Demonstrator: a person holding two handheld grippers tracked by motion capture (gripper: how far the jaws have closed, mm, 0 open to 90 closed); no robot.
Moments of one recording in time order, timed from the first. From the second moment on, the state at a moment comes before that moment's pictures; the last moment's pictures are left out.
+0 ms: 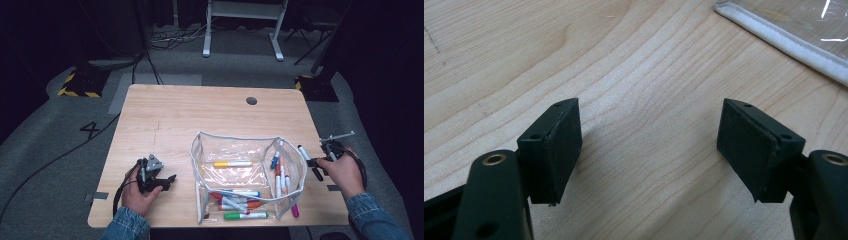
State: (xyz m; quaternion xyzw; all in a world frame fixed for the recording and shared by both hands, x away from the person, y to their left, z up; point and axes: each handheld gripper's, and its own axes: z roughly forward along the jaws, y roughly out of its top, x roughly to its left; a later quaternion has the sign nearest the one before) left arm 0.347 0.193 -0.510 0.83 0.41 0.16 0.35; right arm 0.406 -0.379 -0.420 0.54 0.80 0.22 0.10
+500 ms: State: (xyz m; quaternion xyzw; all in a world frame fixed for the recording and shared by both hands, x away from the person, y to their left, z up) left arm 0.347 0.193 -0.510 0.83 0.41 0.16 0.35; right arm 0.386 -0.345 -0.325 0.46 0.84 0.27 0.12
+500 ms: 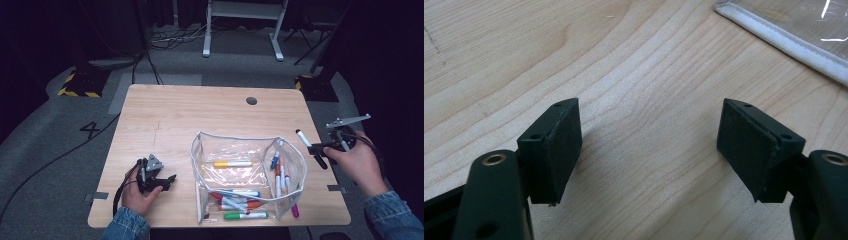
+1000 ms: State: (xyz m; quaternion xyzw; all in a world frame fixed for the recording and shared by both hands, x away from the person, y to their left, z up) left arm 0.347 0.193 -0.510 0.83 0.41 0.16 0.35; right arm 0.367 -0.283 -0.263 0.35 0.88 0.31 0.10
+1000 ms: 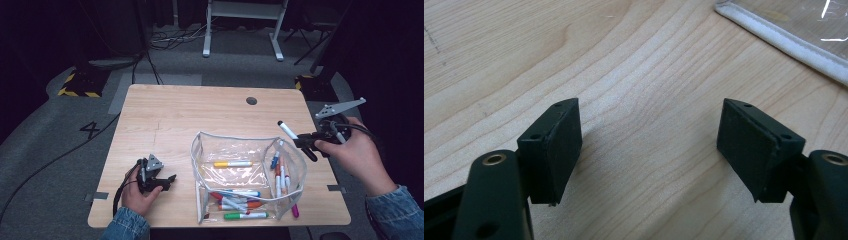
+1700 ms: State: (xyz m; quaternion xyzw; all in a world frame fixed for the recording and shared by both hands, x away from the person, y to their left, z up) left arm 0.347 0.193 -0.510 0.83 0.41 0.15 0.35; right arm 0.354 -0.191 -0.281 0.24 0.93 0.26 0.04
